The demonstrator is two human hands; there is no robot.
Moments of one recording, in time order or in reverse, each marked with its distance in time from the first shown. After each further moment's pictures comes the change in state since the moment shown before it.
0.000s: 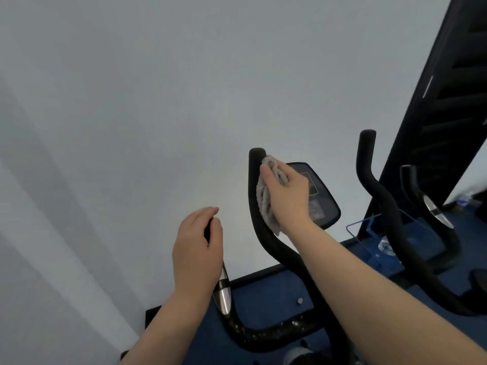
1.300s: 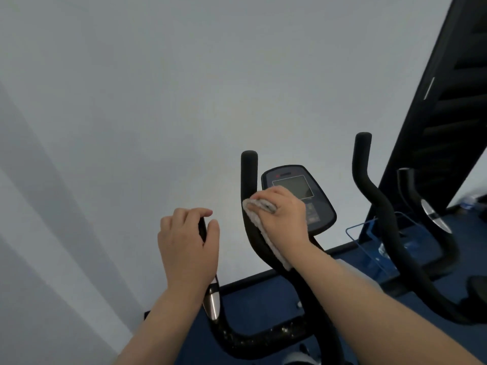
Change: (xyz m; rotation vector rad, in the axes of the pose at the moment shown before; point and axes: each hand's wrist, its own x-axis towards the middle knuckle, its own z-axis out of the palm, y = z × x) left_hand 0.008 0.008 0.007 0.270 0.089 0.061; right_hand -0.020 0.028 -0.024 -0.456 -0.123 -0.446
